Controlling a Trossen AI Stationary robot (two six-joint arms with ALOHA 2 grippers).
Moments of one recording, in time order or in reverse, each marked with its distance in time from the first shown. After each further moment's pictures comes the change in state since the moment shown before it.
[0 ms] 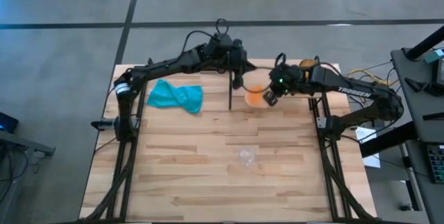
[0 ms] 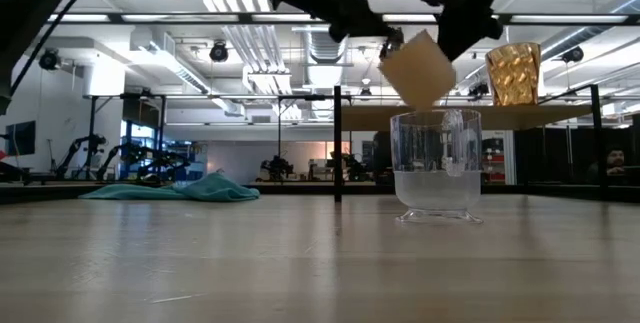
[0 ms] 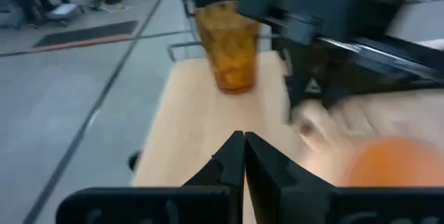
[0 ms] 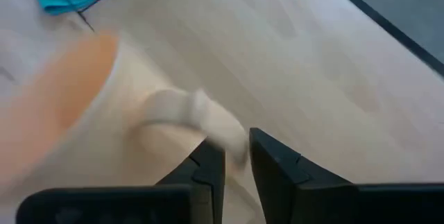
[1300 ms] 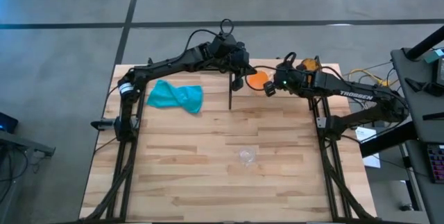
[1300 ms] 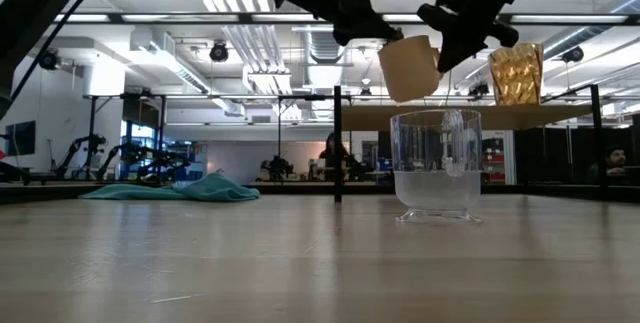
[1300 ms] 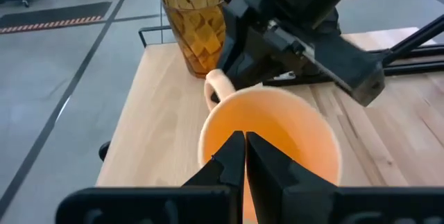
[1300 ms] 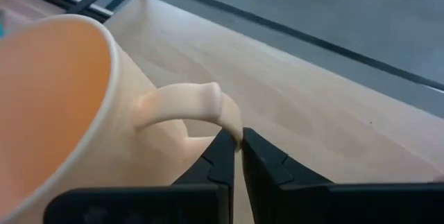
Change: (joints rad) left arm 0.006 0.035 0.082 -0.130 0.053 0.005; right arm 0.016 -0.078 -0.167 0.223 0.272 0.174
